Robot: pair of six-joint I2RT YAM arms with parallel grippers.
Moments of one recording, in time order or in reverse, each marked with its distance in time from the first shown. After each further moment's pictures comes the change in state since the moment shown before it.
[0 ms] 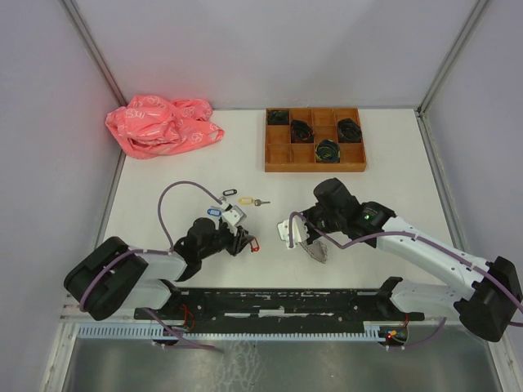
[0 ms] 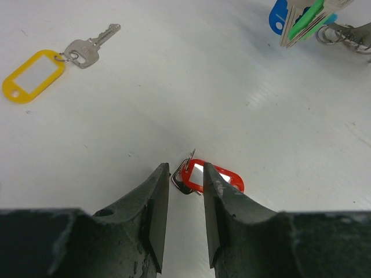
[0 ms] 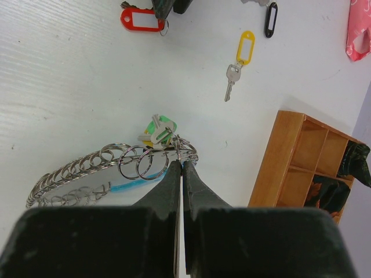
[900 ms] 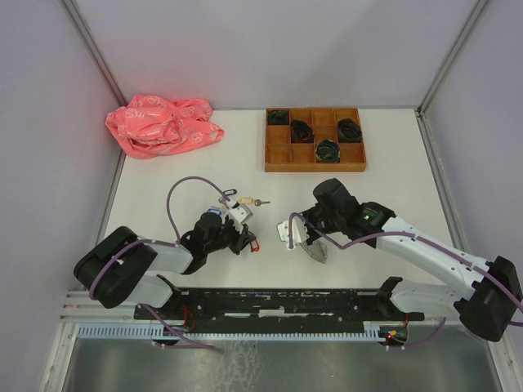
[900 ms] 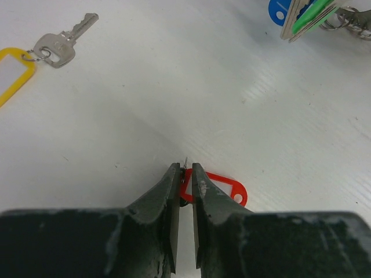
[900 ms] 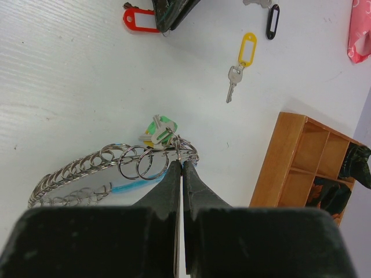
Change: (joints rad) left arm 0.000 0.107 0.080 -0.053 0.049 0.023; right arm 0.005 0.000 0.000 -0.003 -0.002 0.000
